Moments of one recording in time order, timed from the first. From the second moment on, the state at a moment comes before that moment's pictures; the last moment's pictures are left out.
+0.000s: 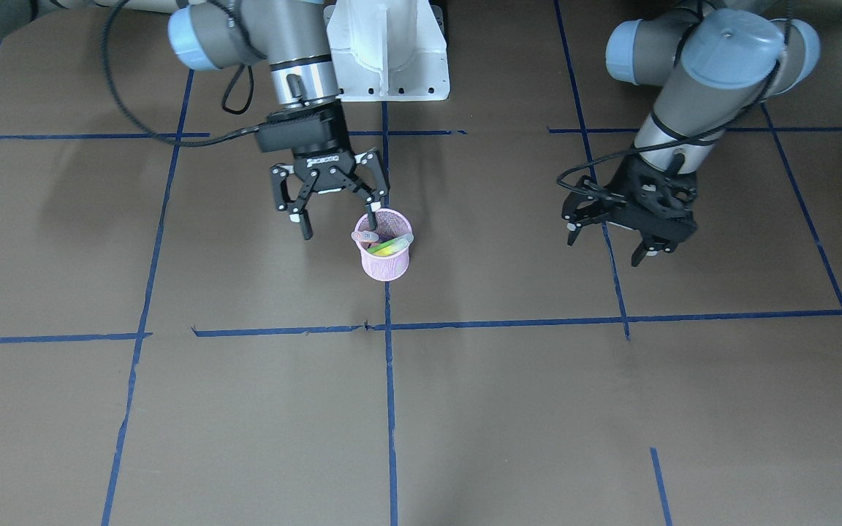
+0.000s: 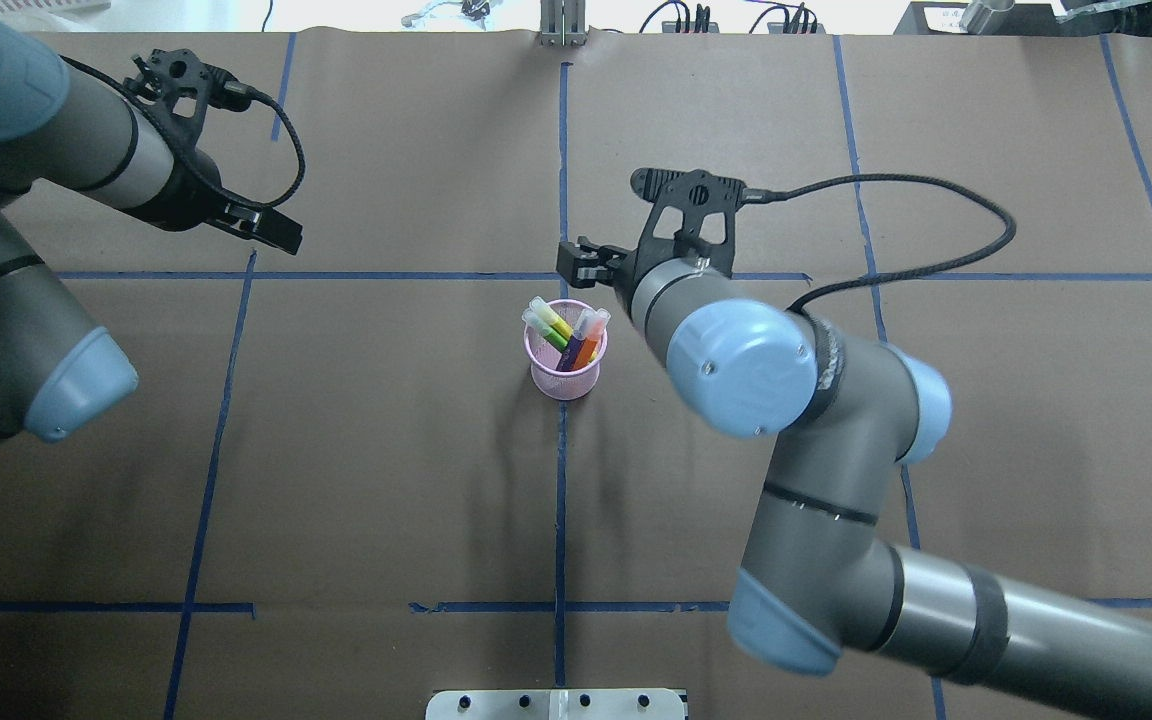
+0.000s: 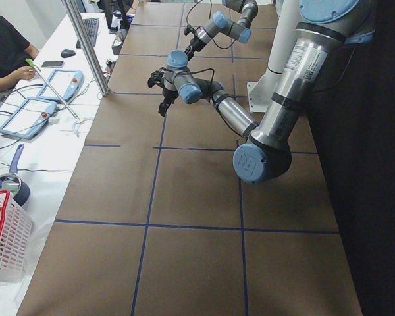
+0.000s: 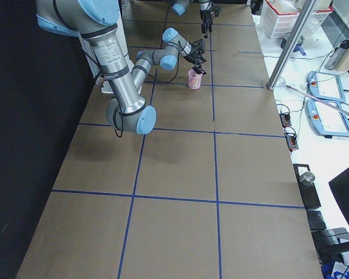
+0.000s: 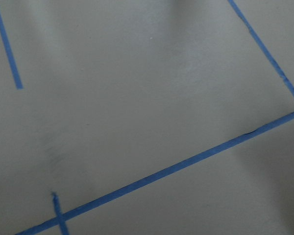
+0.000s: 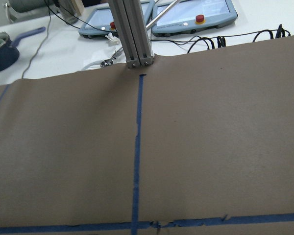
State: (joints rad) left arm -0.90 -1.96 -1.82 -1.75 -2.05 -0.65; right arm 0.50 -0.99 1.82 -1.33 1.30 1.30
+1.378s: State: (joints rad) left arm -1.45 -1.74 -1.80 -1.42 -2.33 0.06; right arm 1.24 -1.34 1.75 -1.64 2.26 0.31
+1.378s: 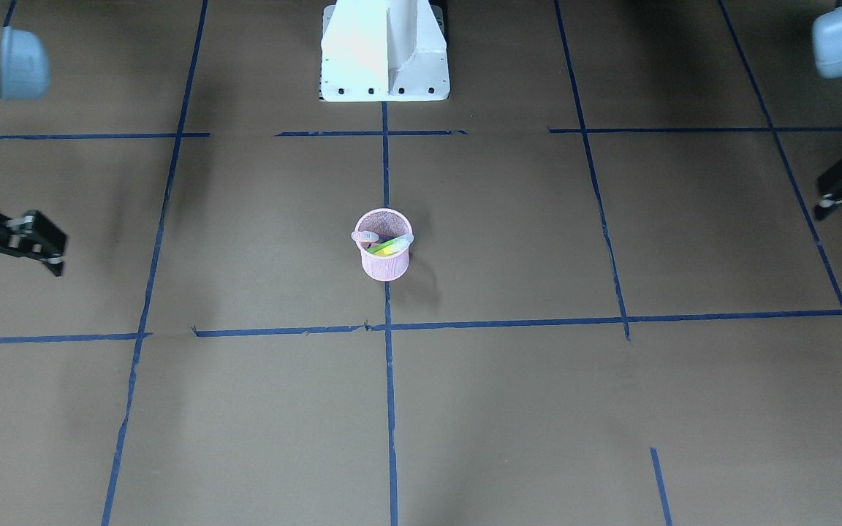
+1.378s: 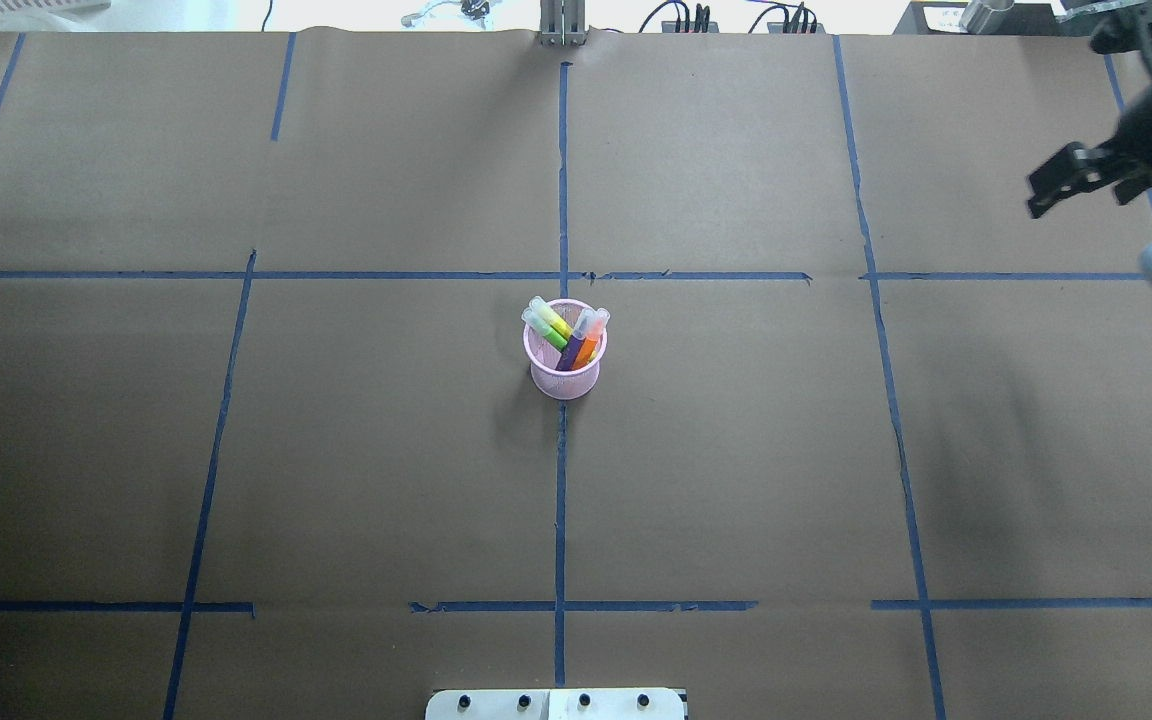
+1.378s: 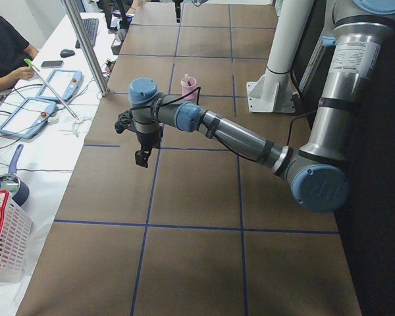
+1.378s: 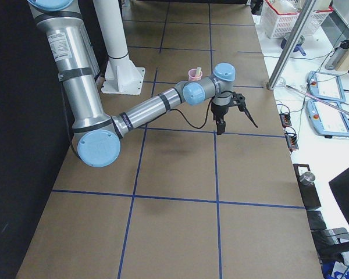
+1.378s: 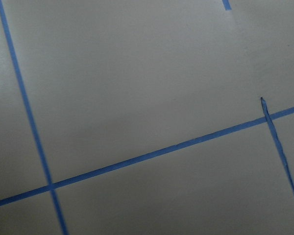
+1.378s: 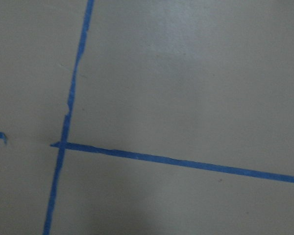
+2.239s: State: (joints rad) left arm -1.57 -1.64 -1.70 -1.30 -2.39 0.17; right arm 1.59 -1.53 1.57 -1.65 2.34 -0.20
